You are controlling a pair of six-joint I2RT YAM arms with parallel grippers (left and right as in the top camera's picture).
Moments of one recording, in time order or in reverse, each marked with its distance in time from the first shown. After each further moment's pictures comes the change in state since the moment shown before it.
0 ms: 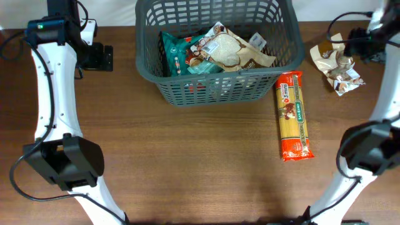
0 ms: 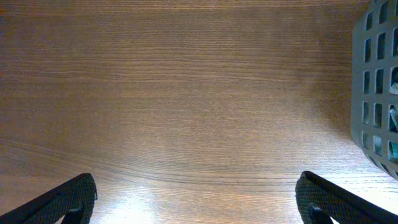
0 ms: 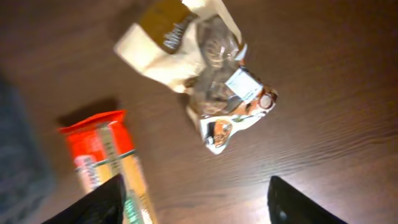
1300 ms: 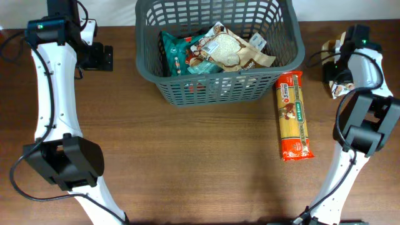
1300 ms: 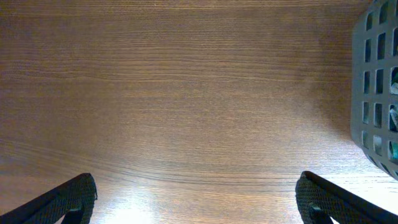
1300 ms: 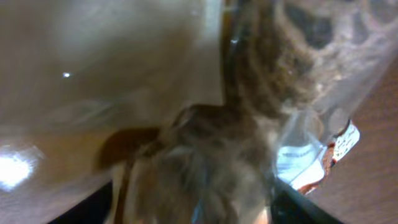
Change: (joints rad) left arm 0.000 0.000 0.000 0.000 0.000 0.000; right arm -0.002 0.253 -0.328 0.451 0.136 -0.205
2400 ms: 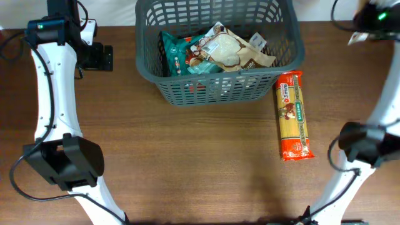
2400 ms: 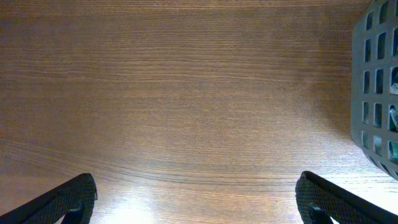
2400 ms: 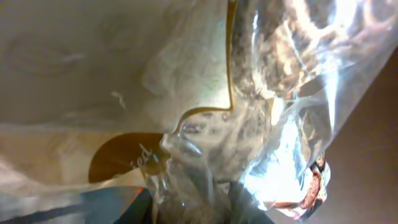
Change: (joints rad) left arm 0.000 0.000 0.000 0.000 0.000 0.000; right arm -0.006 -0.192 0.764 -0.449 -0.422 0.233
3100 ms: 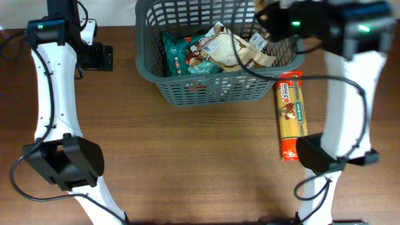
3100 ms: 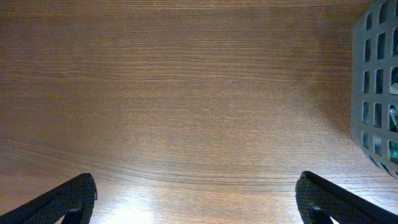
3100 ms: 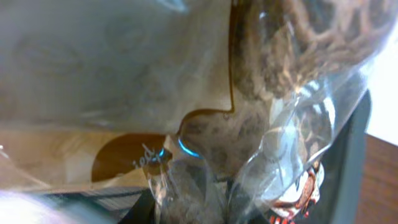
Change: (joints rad) left arm 0.000 0.000 0.000 0.000 0.000 0.000; right arm 0.542 -0.089 0.131 -0.168 0.000 -0.159
